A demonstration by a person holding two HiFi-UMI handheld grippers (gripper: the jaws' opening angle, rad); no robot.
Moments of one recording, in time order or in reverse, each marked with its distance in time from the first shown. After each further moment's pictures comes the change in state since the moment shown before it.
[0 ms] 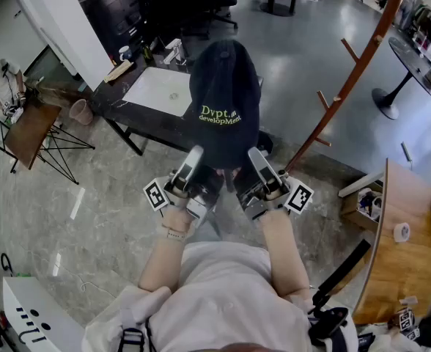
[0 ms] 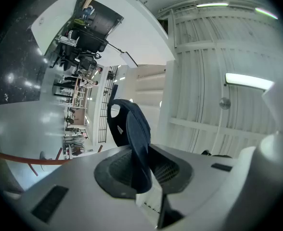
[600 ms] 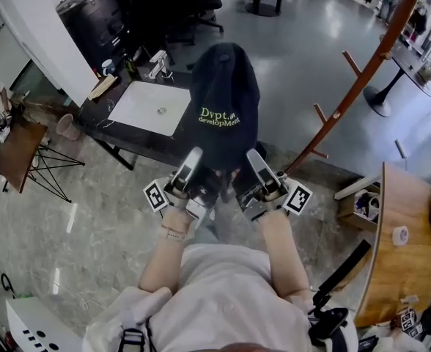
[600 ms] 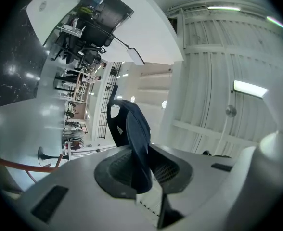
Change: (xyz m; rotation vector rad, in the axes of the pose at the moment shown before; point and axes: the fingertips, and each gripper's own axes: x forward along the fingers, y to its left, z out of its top) left arm 0.026 0.071 0.062 -0.058 0.028 -0.006; right arm 0.029 -0.075 0.043 -0.037 -0.033 -0.037
